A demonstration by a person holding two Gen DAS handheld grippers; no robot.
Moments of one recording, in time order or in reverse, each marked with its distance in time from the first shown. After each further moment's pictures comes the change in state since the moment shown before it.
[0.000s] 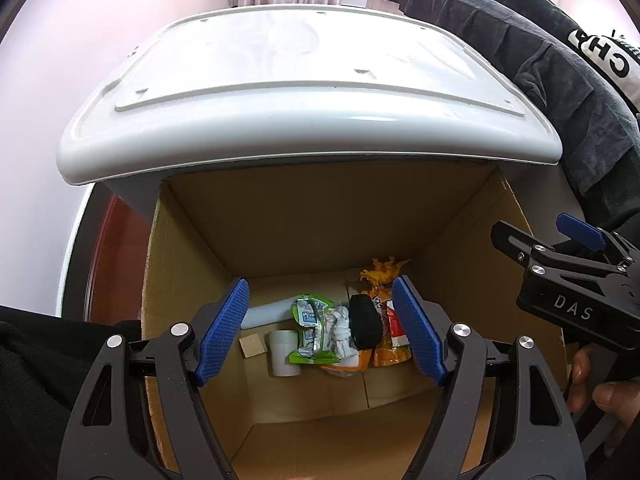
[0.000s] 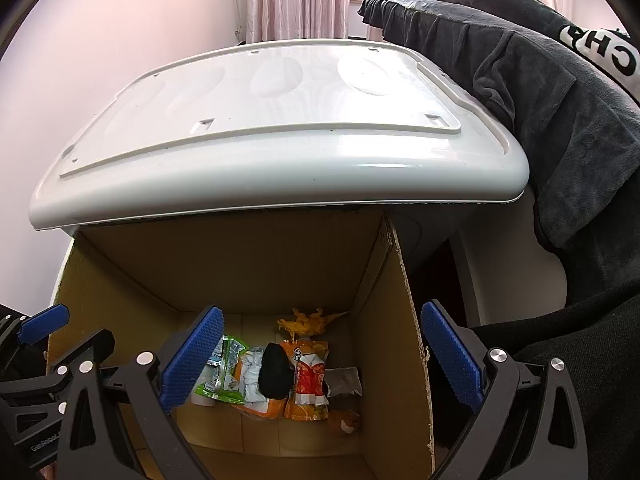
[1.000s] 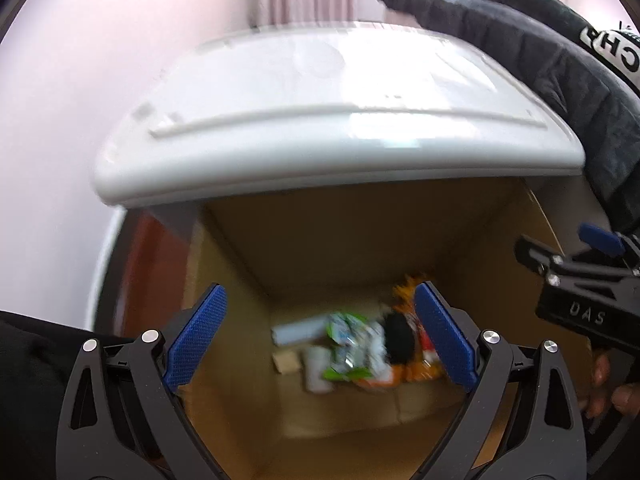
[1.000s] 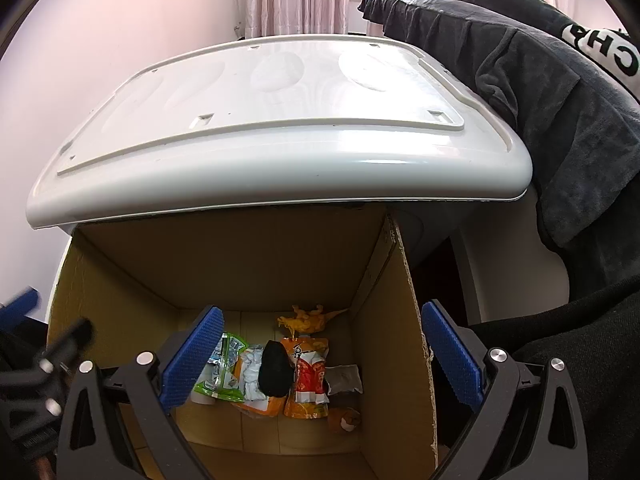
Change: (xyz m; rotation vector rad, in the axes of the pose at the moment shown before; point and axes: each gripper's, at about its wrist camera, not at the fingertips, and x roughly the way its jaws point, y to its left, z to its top) left arm -0.016 0.006 0.002 0.022 -0.109 0.155; right arm 0.004 0.000 0.000 -0.001 0.015 -0.004
